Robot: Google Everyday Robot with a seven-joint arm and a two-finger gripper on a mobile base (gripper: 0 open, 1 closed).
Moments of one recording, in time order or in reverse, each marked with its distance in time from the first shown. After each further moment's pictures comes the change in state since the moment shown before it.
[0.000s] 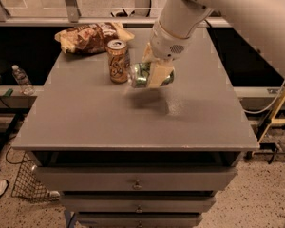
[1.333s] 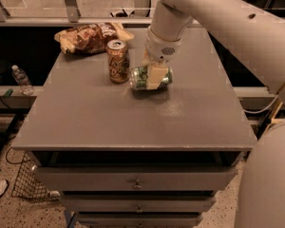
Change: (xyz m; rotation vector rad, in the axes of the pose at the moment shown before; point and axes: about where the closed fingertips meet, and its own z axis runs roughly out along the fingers) arm 0.014 -0.024 0.037 -0.072 0.086 0.033
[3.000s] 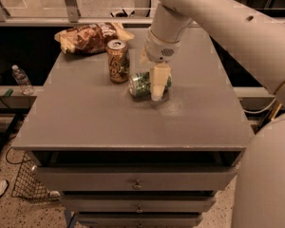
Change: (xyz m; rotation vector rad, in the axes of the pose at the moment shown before) arm 0.002 -0.007 0.008 0.008 -0.021 -0.004
